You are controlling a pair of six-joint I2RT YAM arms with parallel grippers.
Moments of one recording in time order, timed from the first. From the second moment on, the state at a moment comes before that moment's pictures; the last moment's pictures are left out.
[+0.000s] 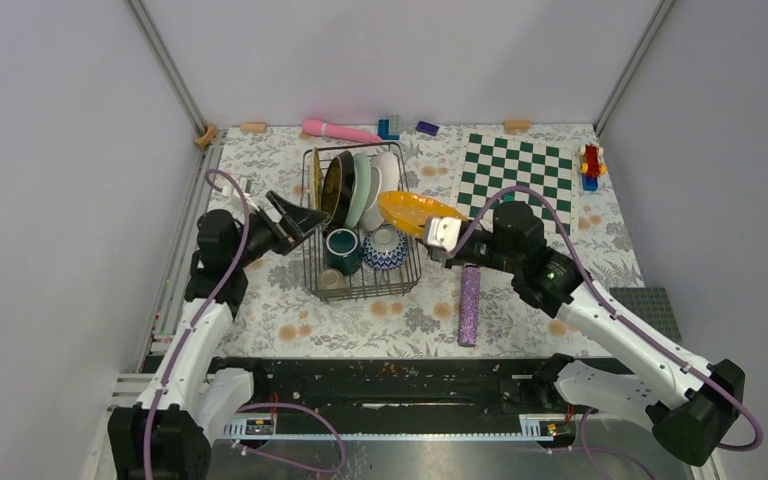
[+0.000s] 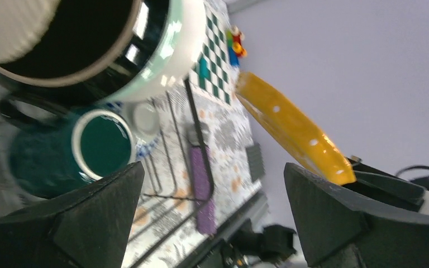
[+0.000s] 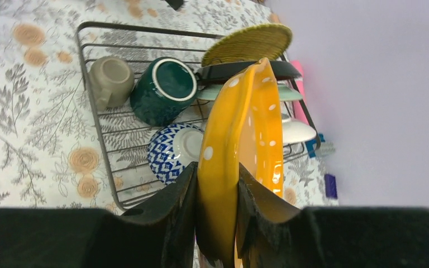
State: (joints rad) left arm -0.02 0.87 0.61 0.05 0.65 -0.91; right arm 0.69 1.01 0.90 -0.13 -0.41 -0.65
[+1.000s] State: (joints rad) left arm -0.45 1.26 0.75 0.16 0.66 -1.12; right arm 0.97 0.97 0.67 -0.04 -0.18 -1.13
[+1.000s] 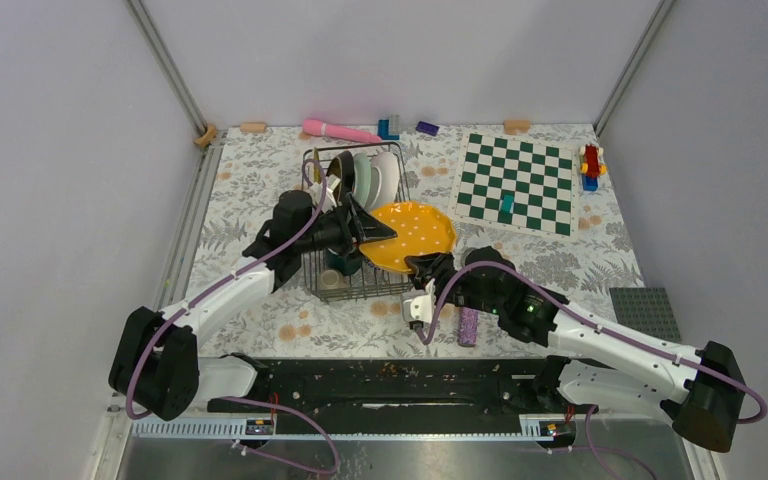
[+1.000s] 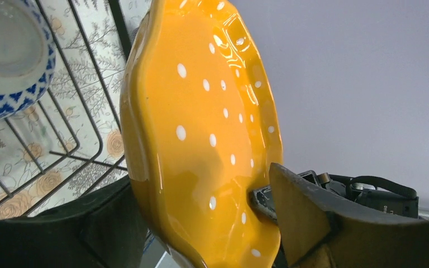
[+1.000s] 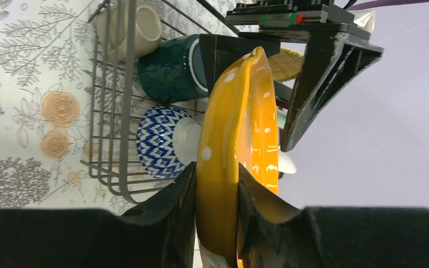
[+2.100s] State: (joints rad) left arm -0.45 1.12 0.80 0.09 0.52 -1.14; right arm 0.98 0.76 0.62 0.10 -0.33 -1.10
